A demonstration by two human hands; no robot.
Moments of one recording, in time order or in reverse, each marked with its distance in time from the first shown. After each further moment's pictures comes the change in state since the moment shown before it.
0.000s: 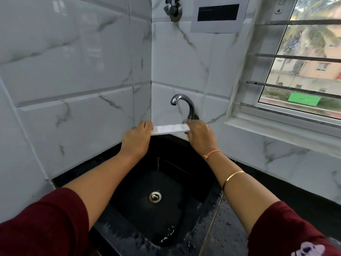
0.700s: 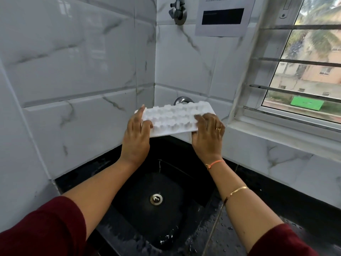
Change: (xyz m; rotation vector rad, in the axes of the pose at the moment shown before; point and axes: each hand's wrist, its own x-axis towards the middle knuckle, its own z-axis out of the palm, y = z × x) left_hand -0.007 -0.006 0.002 -0.110 0.286 0.033; right_hand -0.009 -0.003 0.003 -0.105 0.454 -0.034
